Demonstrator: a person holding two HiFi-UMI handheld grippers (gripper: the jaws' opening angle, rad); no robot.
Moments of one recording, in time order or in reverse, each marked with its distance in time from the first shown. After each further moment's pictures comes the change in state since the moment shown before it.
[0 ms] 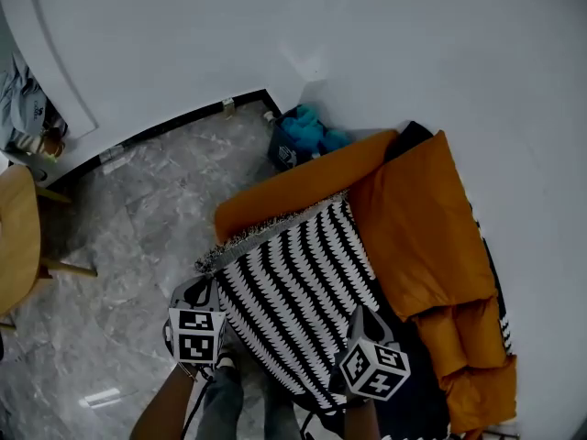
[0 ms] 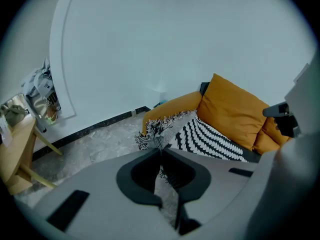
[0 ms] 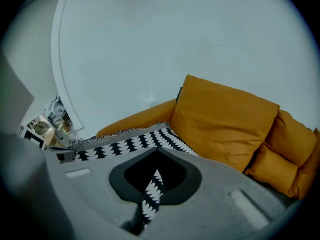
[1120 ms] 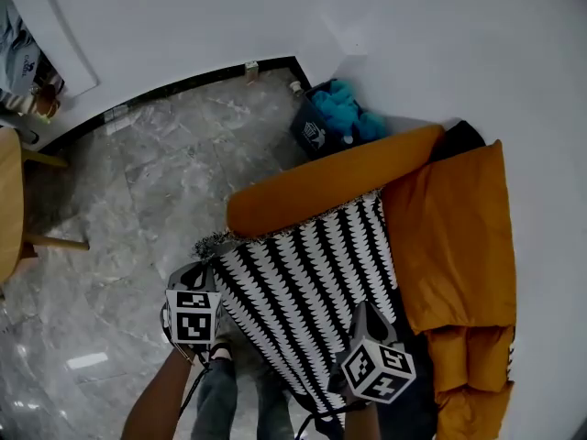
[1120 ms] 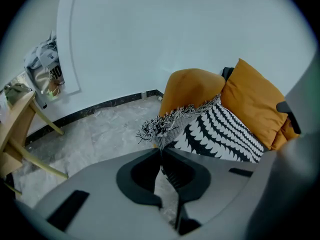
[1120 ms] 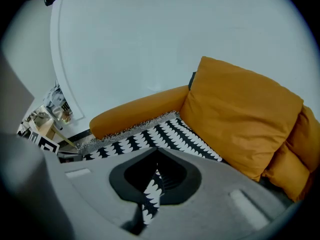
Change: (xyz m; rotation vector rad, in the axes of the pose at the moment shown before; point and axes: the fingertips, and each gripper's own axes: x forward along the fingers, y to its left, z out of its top) left arm 0.102 0.050 -0.068 -0.115 0.132 0.072; right arm 0.092 0.020 -0.031 -0.046 0.091 0.046
